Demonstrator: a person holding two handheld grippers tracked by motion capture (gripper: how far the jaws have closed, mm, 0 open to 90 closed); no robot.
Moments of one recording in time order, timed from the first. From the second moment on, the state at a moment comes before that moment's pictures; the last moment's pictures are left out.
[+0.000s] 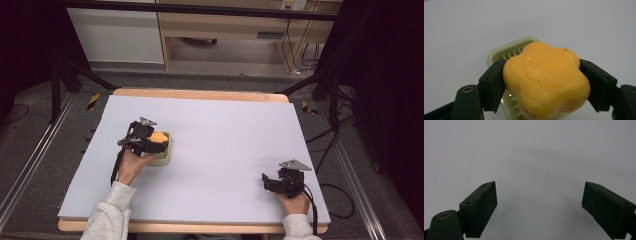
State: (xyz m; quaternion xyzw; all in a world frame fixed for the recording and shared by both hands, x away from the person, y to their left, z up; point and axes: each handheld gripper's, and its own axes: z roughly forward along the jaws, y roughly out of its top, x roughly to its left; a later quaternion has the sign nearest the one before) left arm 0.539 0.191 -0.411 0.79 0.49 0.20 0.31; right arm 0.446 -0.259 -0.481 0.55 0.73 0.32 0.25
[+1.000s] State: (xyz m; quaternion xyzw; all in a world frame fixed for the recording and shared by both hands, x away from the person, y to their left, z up) left arm 0.547 0.194 -0.439 0.79 0.50 0.18 0.30; right arm 0.446 -0.258 -0.481 0.55 0.73 0.32 0.25
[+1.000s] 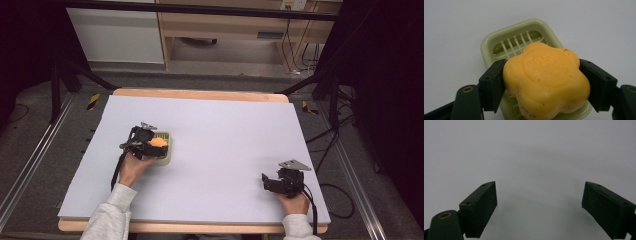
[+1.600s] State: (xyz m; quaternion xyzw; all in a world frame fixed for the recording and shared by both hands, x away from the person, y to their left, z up) left arm 0.546 0.193 -0.446 0.79 0.50 0.18 0.29; right arm 0.446 -0.258 -0.481 0.55 0.73 0.32 0.25
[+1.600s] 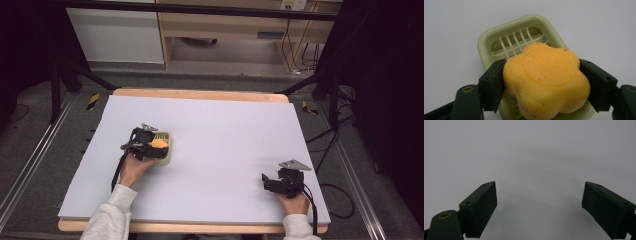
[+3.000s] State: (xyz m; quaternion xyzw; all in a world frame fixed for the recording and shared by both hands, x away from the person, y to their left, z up) left arm 0.501 0.219 -0.423 0.76 0.50 0.23 0.34; right arm 0.445 -0.260 -0.480 0.55 0.73 0.32 0.25
